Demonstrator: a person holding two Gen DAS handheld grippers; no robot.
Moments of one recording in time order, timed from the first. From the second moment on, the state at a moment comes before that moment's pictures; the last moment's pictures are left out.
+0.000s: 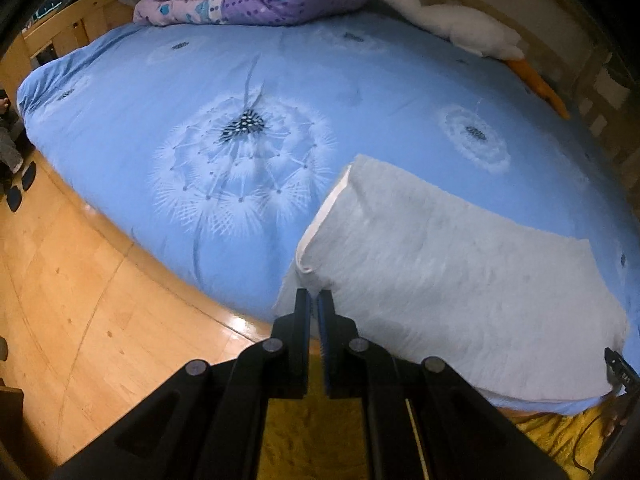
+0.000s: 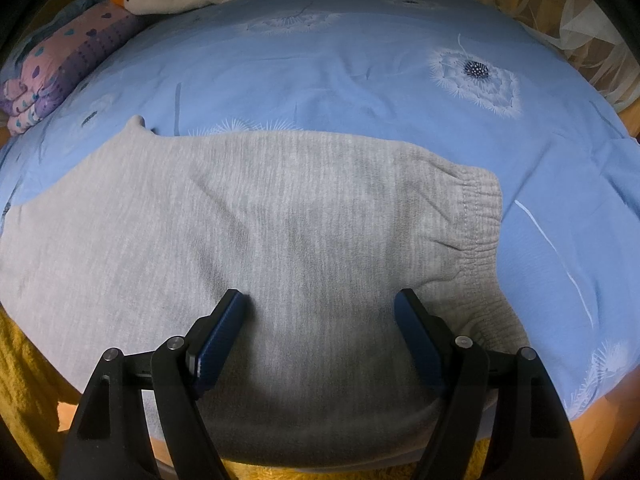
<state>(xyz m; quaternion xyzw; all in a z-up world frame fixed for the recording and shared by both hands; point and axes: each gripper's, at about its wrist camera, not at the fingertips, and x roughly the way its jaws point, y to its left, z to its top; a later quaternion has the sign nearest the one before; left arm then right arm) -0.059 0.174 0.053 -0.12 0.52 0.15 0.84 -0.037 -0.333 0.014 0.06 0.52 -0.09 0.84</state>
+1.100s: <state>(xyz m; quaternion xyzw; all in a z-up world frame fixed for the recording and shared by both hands) 0.044 0.143 0.024 -0.11 0.53 0.07 0.84 0.081 -0.245 0.012 0.06 0.52 -0.01 0.85</state>
